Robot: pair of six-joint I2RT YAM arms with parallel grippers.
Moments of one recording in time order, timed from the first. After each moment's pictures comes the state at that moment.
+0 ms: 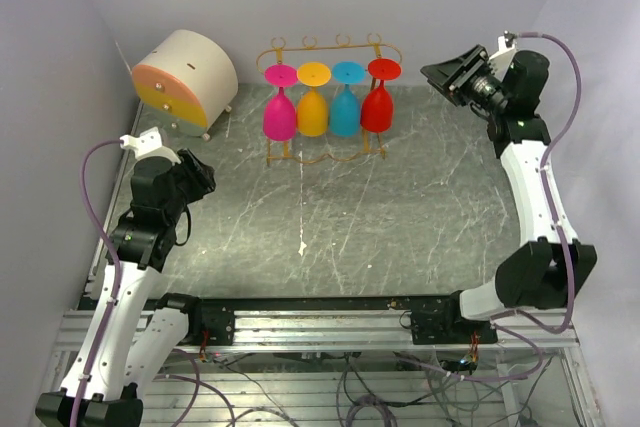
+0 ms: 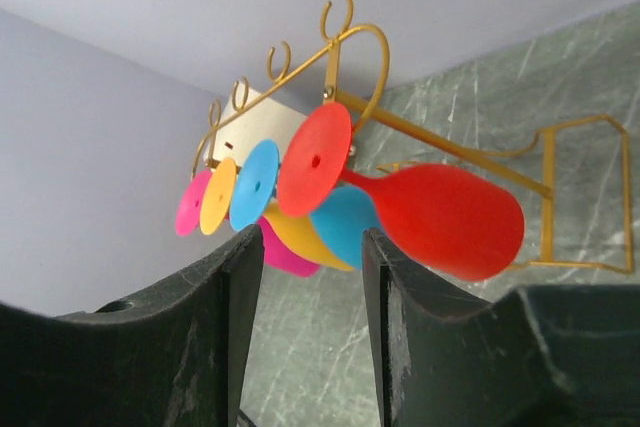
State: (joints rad) left arm -0.15 0.72 0.82 -0.47 -0.13 -0.49; right arm -0.06 1.42 1.44 -0.15 -0.58 0.82
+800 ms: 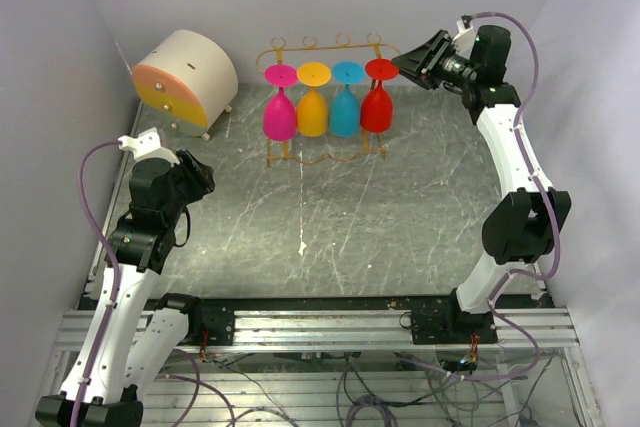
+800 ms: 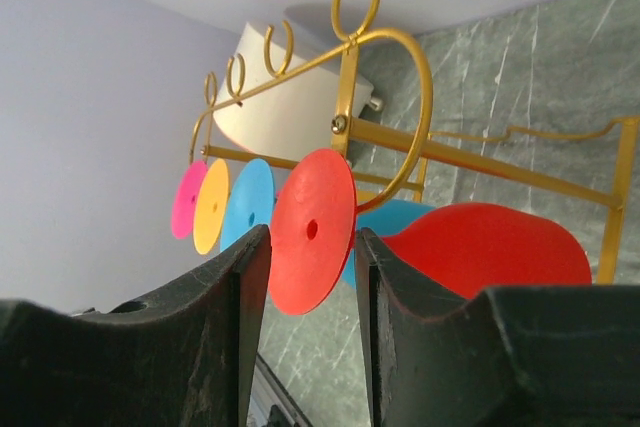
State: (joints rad) left arm -0.15 0.71 0.82 -0.47 -0.13 -0.49; right arm 0.02 1.76 1.76 -0.22 -0.69 0.83
